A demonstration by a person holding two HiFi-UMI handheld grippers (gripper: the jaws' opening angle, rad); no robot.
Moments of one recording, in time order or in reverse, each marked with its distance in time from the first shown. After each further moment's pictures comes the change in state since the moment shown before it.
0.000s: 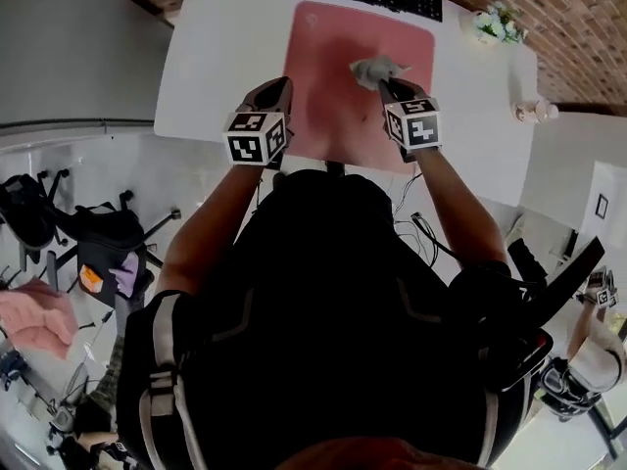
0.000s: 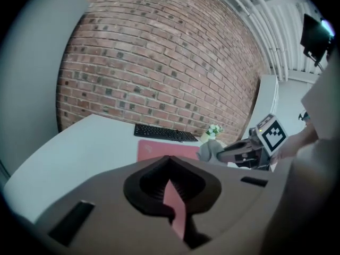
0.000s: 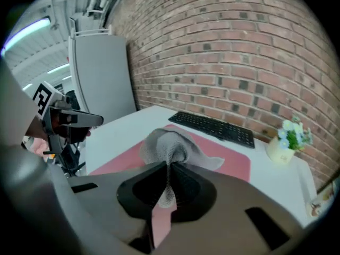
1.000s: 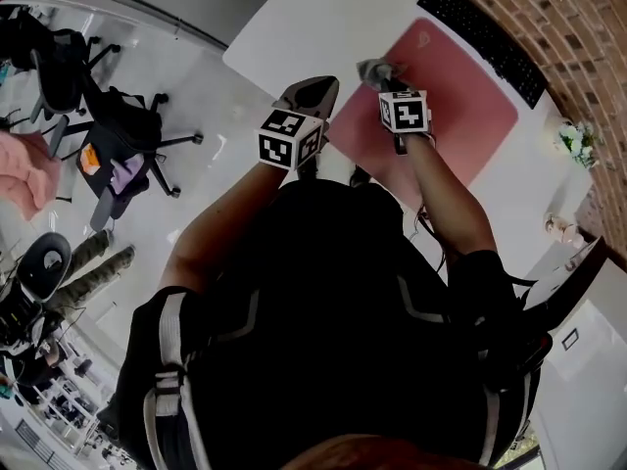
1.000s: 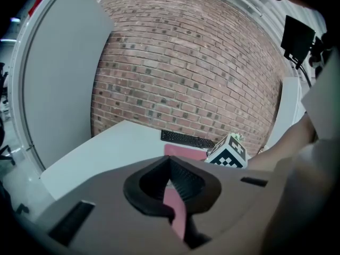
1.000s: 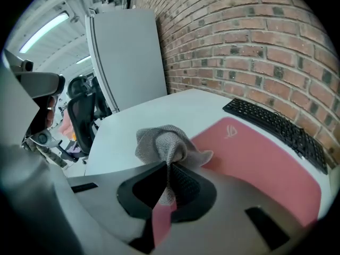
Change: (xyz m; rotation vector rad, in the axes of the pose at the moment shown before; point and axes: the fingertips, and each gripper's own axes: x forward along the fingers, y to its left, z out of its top) left arm -0.072 0.042 0.006 -0.096 -0.074 0.252; right arm 0.155 0.137 0.020 -0.195 0.139 0.299
